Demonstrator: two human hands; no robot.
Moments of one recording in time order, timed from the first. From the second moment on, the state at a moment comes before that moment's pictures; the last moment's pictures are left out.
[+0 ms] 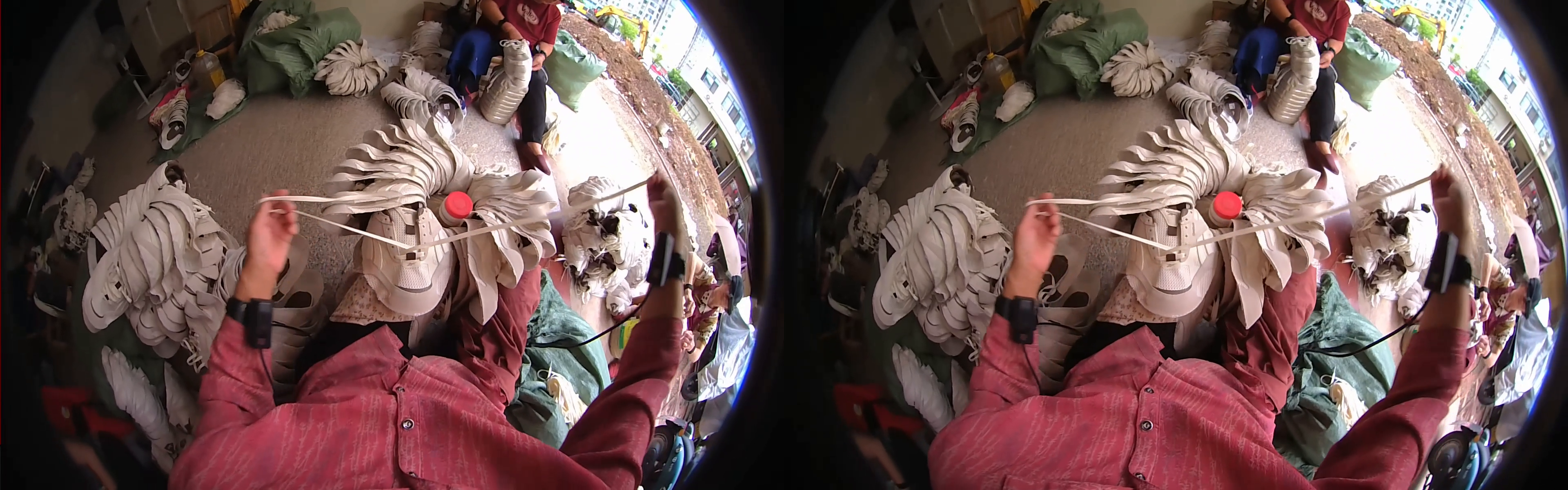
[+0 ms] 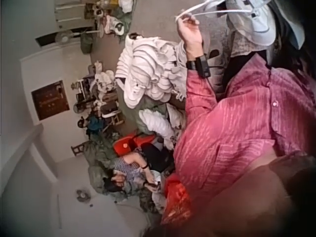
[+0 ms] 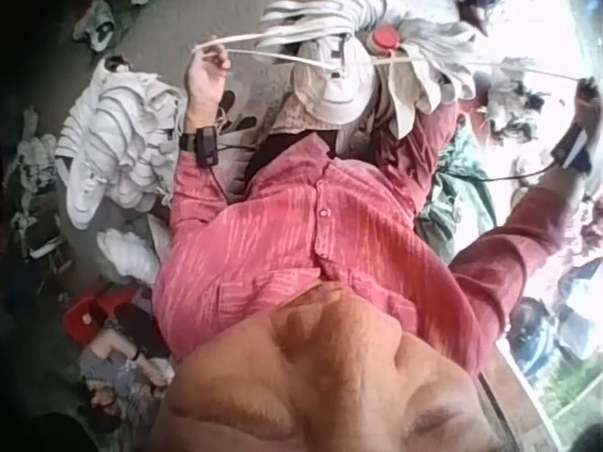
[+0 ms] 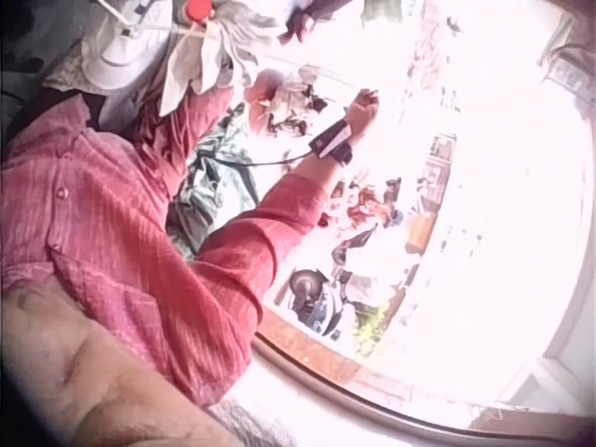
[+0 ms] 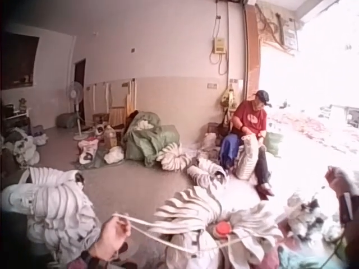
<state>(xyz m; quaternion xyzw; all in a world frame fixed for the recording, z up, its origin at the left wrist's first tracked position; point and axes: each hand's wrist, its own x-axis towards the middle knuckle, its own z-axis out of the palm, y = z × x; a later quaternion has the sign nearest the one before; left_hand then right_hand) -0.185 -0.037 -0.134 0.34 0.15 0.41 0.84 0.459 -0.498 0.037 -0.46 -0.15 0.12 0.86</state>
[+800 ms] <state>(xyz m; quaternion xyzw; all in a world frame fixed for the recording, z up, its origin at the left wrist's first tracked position) -0.048 -0.115 -0.106 0.87 0.09 0.16 0.45 0.107 -0.305 -0.111 -0.67 -0.44 0.41 0.43</state>
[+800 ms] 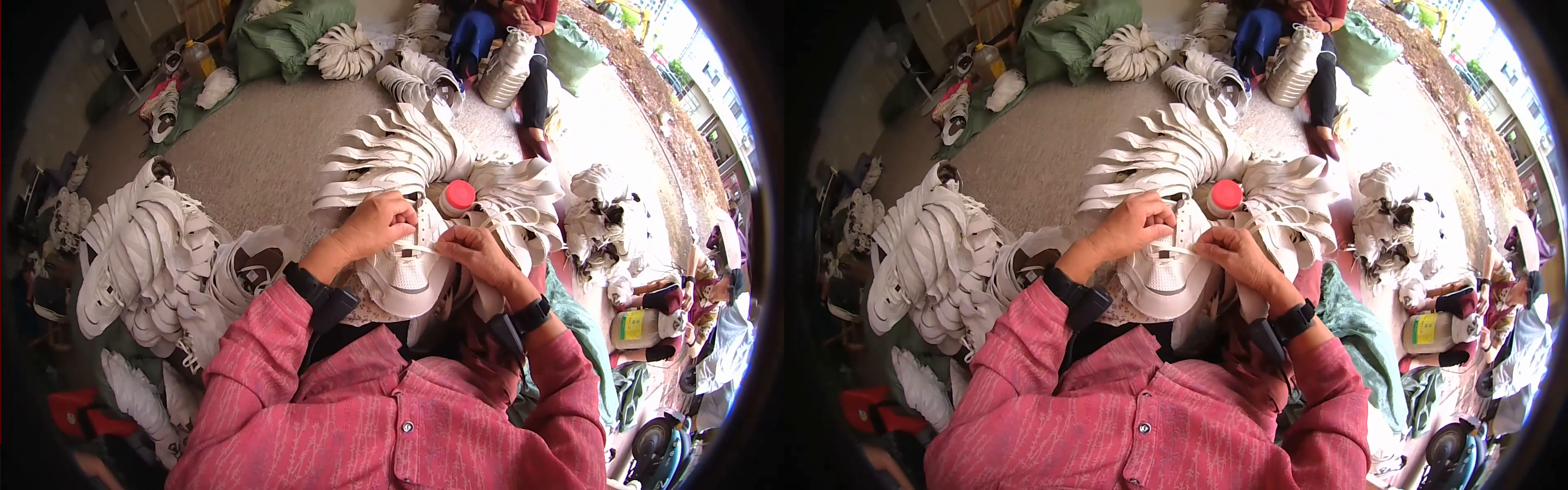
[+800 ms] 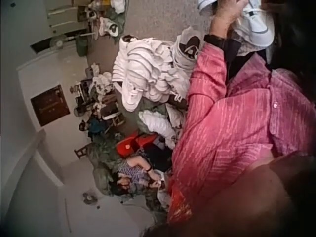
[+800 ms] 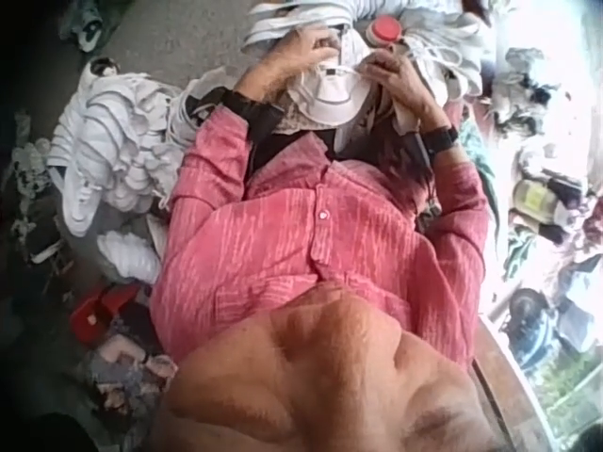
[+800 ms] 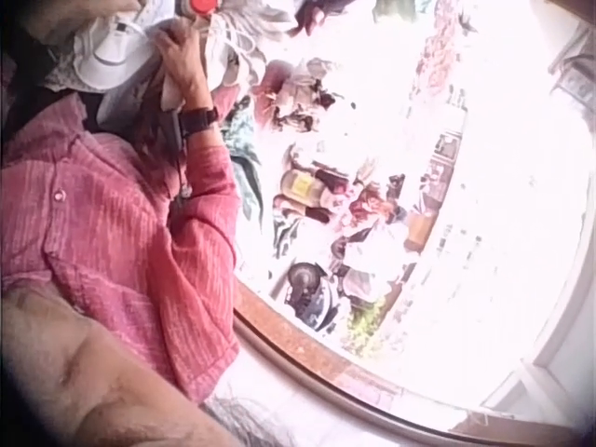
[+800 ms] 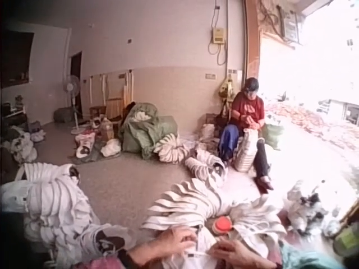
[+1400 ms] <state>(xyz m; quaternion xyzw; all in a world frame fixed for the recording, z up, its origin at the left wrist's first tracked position) -0.046 -0.124 -0.127 0.79 0.10 0.14 0.58 0.088 -0.282 -0.105 -0.73 -0.47 0.31 0.40</state>
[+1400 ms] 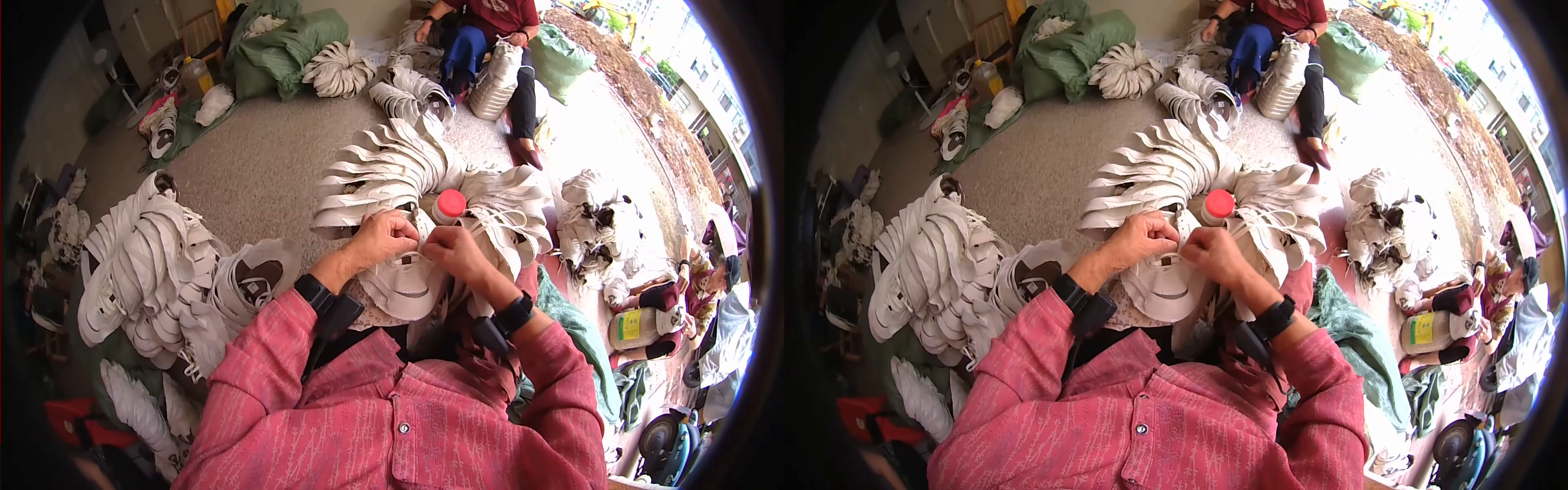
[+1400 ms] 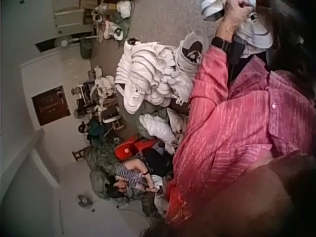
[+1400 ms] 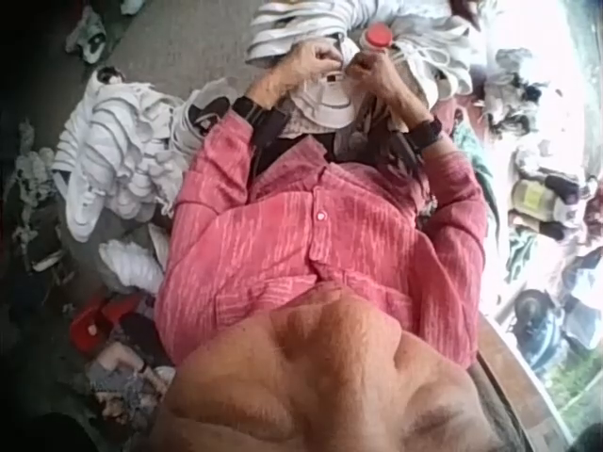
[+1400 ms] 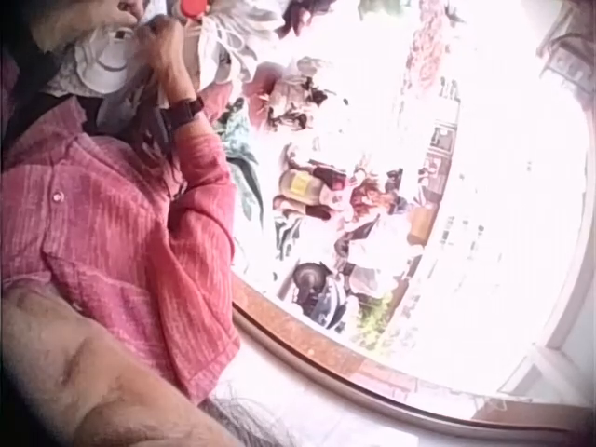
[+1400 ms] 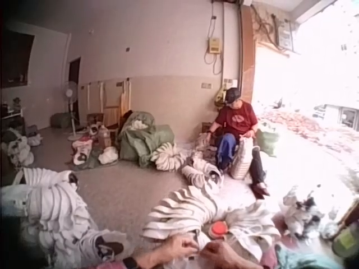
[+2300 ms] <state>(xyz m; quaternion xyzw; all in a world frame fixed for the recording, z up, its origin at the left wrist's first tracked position) -0.039 -0.125 -0.108 0.90 0.10 0.08 0.41 0.137 -0.243 -0.080 -0.57 -0.78 0.18 0.18</state>
